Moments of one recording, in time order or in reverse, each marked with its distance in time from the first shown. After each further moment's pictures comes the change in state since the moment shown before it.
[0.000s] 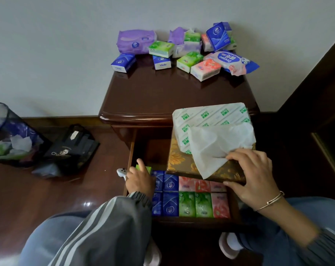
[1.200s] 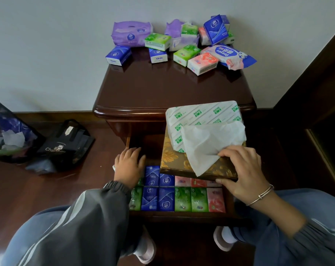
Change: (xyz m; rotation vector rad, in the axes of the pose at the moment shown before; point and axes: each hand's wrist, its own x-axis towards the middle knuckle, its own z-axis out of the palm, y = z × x) left_hand 0.016 -0.028 -0.037 -0.341 0.096 0.362; right_hand -0.002 0.001 0.007 0.066 -0.054 -0.027
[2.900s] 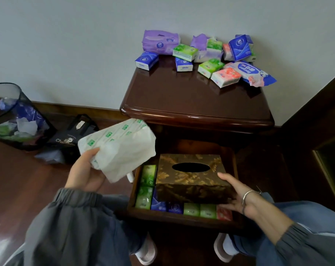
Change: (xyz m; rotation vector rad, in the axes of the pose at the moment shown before) left_hand -0.044 -0.060 -0.129 -1.871 0.014 -0.658; right_hand 0.004 -0.007 0.054 1.122 -0.391 1.410
